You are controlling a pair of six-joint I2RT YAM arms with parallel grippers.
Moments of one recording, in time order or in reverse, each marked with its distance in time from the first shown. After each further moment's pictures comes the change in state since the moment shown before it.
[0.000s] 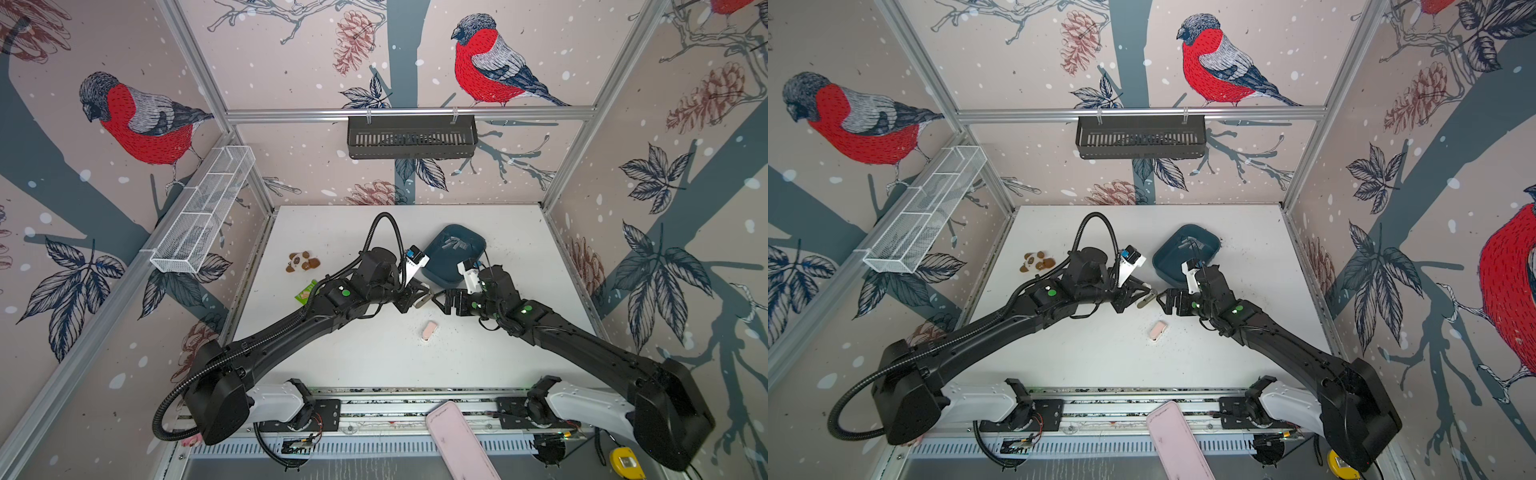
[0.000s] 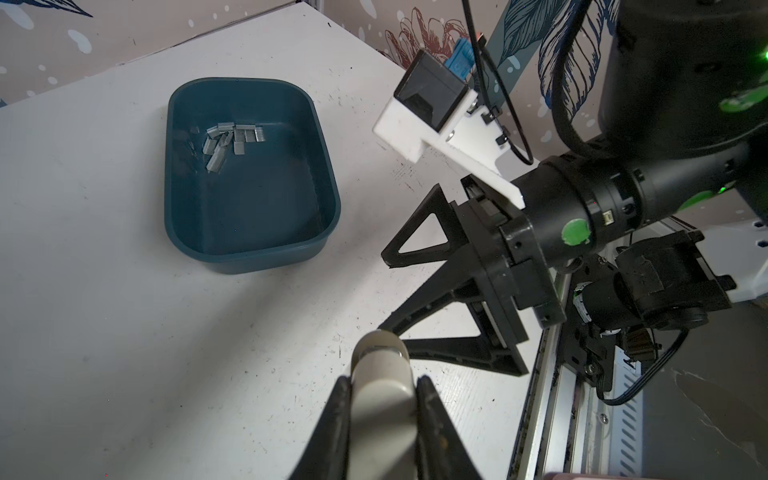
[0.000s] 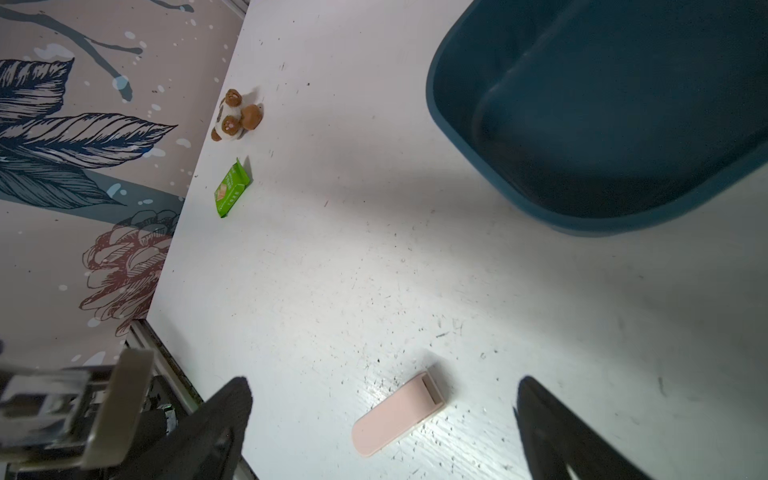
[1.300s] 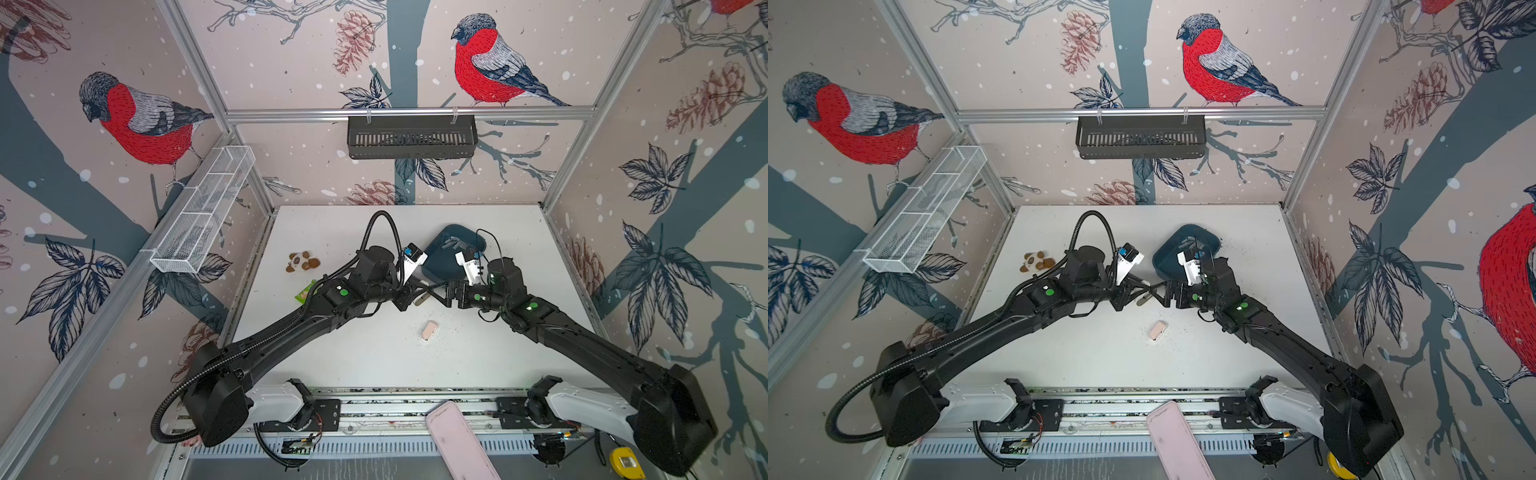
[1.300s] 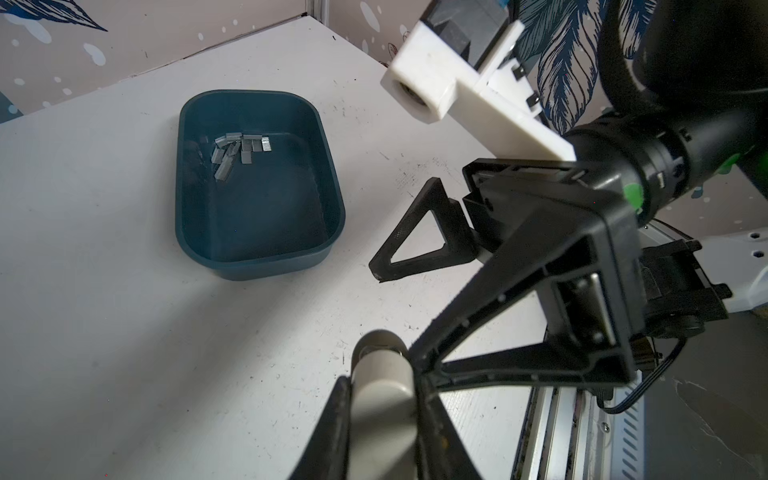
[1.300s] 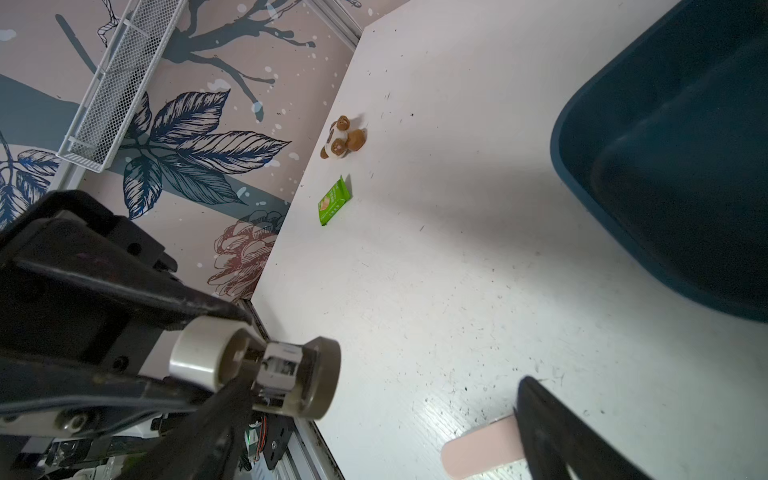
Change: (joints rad) left arm 0.012 -0.013 0.000 0.008 0.004 0.001; right arm -0.042 -0.016 0.032 0.127 -0.232 0.035
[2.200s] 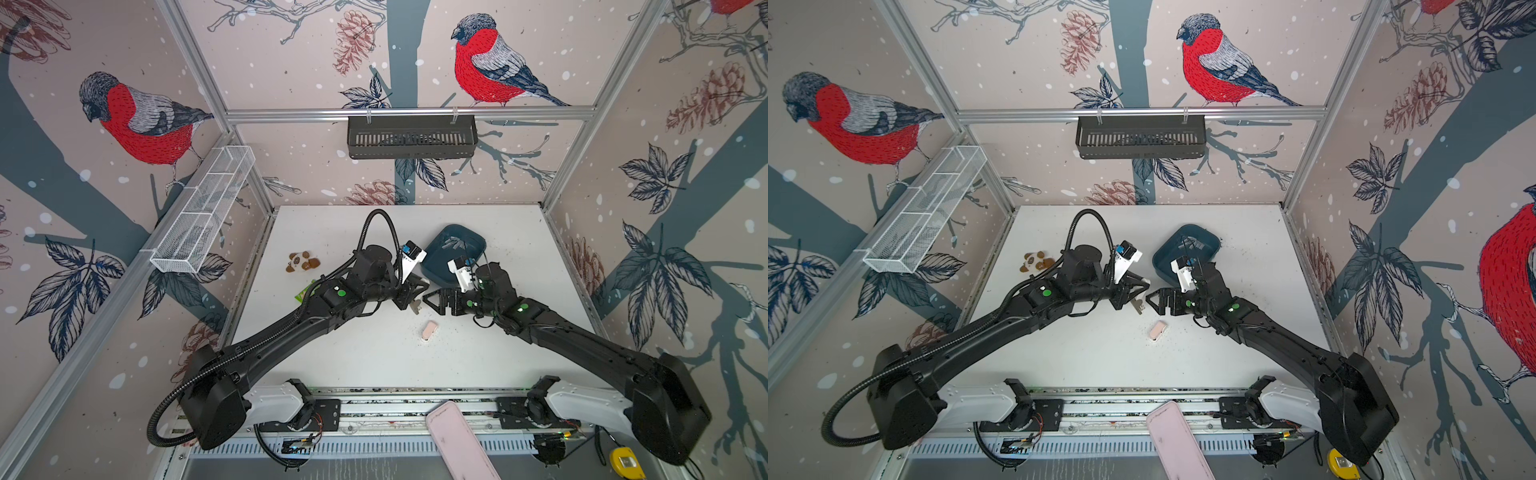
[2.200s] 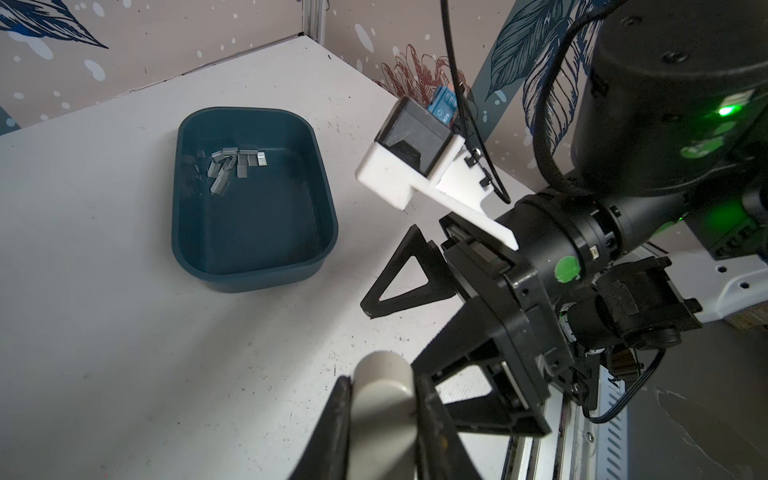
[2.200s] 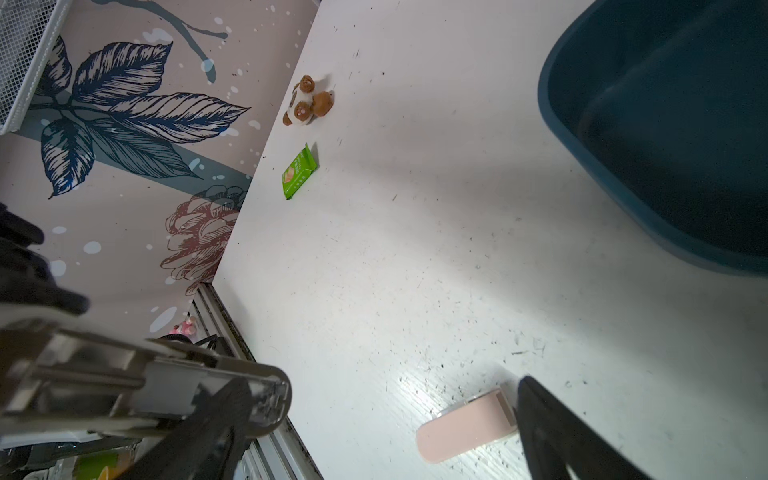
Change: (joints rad) left arm 0.007 -0.018 0.000 0.023 0.026 -0.031; right arm 0.074 0.034 -0.014 -0.051 0.095 -0.034
